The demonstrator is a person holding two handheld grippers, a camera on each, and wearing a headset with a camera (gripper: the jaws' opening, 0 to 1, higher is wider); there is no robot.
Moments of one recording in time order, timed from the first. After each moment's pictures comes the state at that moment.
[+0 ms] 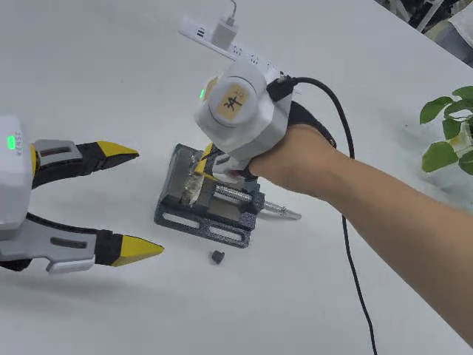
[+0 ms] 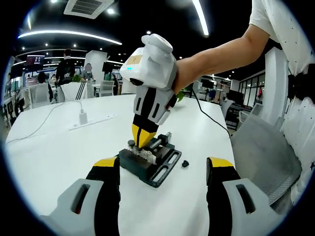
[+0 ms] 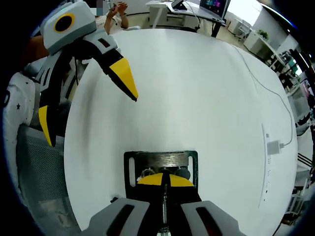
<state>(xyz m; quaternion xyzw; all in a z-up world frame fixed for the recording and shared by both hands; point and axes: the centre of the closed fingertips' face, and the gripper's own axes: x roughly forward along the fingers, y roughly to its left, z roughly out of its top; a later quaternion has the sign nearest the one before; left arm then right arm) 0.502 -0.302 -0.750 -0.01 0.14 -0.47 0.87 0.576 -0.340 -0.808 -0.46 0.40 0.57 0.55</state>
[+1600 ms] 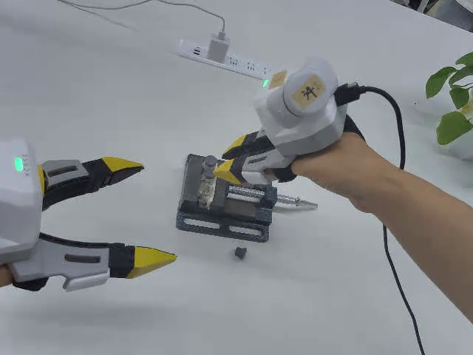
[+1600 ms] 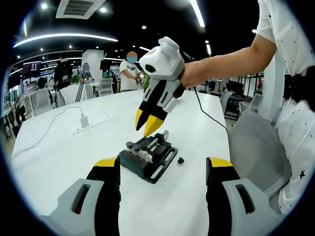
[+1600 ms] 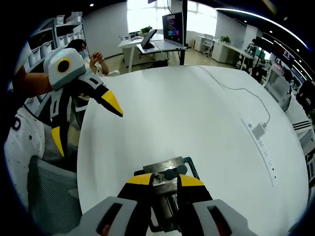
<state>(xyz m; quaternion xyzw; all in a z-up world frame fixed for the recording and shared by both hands) 0.480 -0.299 -0.732 0.03 0.16 -0.47 0.87 0.563 -0.350 -0.765 -0.29 0.36 0.56 0.69</state>
